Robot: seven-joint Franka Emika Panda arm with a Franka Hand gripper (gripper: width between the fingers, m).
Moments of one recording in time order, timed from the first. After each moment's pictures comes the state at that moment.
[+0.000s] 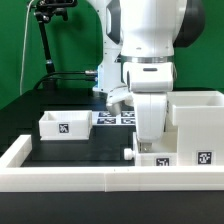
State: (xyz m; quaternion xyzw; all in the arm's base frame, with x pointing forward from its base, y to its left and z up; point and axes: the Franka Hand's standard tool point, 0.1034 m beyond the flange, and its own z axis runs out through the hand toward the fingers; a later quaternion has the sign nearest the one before) arm 0.545 0.017 0.021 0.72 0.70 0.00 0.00
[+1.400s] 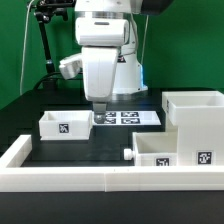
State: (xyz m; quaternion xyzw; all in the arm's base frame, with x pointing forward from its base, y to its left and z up) arm 0.554 -0.074 0.082 0.70 0.71 0.01 0.01
